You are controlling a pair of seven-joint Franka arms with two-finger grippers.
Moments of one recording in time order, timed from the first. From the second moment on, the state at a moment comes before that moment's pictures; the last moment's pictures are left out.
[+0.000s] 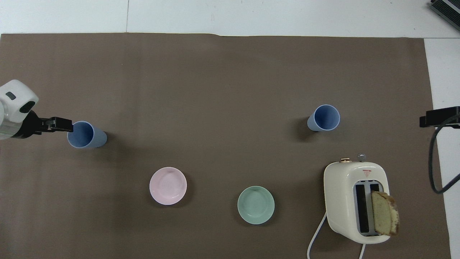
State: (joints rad) left arm 0.16 0.03 -0.07 -2.05 -0.03 2.09 0.08; right arm -0.10 -0.09 0.04 -1.59 0.01 1.57 0.02
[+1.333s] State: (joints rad) left arm 0.16 0.07 -0.08 -2.07 -0.10 2.23 0.08; right arm -0.10 -0.09 0.04 -1.59 0.01 1.57 0.02
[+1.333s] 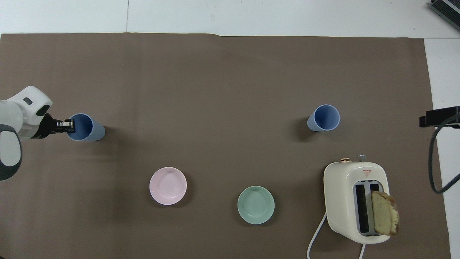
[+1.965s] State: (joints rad) left arm -0.14 0.08 -0.11 -1.85 -0.13 2.08 -0.38; right arm -0.10 -0.09 0.04 -1.59 0.01 1.57 0.02
